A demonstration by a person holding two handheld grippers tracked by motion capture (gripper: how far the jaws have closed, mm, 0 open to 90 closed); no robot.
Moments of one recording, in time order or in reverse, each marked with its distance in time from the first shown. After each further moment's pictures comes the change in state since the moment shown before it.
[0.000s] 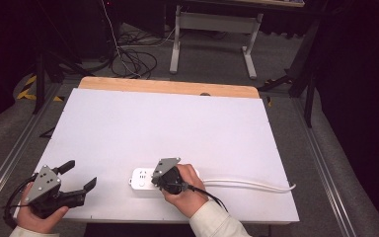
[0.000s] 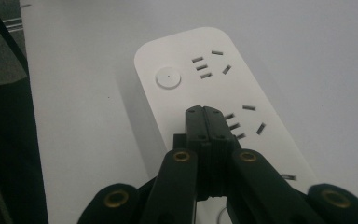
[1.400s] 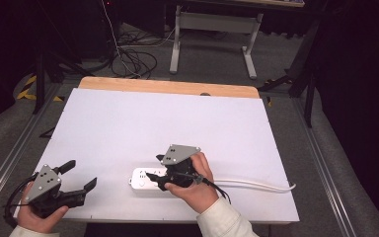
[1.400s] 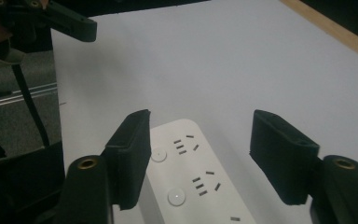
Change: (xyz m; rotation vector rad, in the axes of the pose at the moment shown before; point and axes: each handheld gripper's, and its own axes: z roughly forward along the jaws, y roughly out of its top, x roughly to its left) left arm 0.000 0.002 0.001 0.006 -0.013 0.002; right arm -0.009 0.022 -0.056 -0.261 -0.032 0.029
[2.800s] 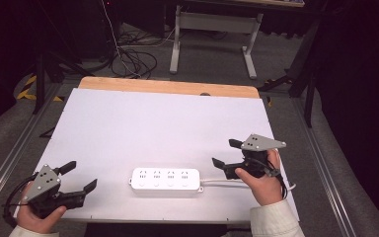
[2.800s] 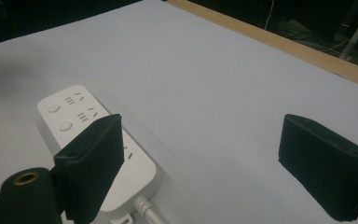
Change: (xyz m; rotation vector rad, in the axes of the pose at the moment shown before) left arm 0.000 0.002 -0.002 0.011 -0.034 -0.009; right arm -0.081 -0.079 -0.124 -0.085 -0.227 0.227
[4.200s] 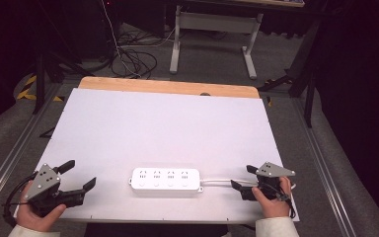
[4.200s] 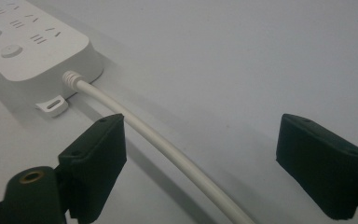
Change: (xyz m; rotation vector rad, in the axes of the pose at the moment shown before) left arm 0.005 -0.004 0.003 0.000 0.032 0.005; right arm -0.025 -0.112 -0.007 0.094 -0.097 0.101
